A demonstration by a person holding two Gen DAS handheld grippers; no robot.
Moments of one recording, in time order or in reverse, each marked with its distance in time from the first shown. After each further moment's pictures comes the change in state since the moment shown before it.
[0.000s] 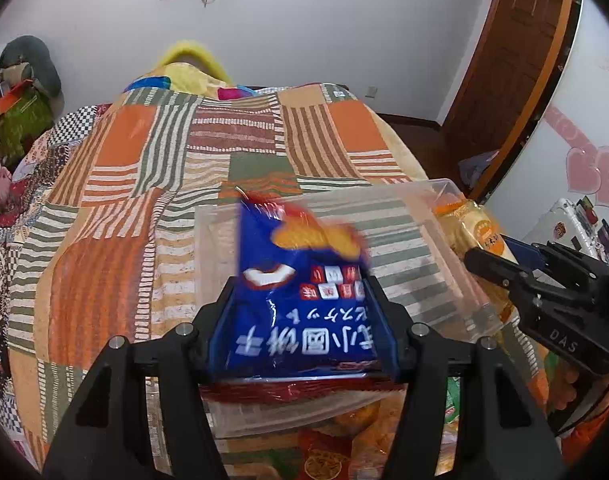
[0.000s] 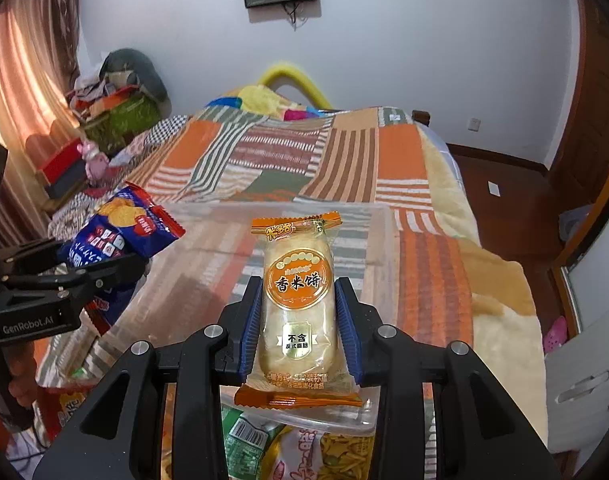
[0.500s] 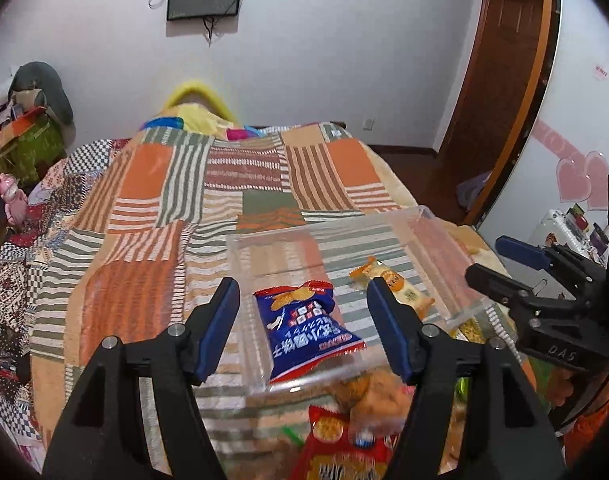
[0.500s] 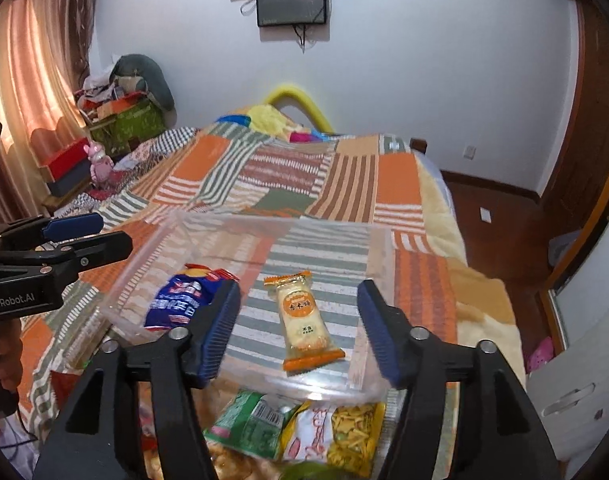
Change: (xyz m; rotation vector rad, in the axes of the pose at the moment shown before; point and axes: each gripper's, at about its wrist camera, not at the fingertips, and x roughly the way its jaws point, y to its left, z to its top) left arm -0.072 0.001 -0.010 0.024 -0.136 0.014; right arm -0.046 0.014 0.001 -0.045 -0.107 -0.036
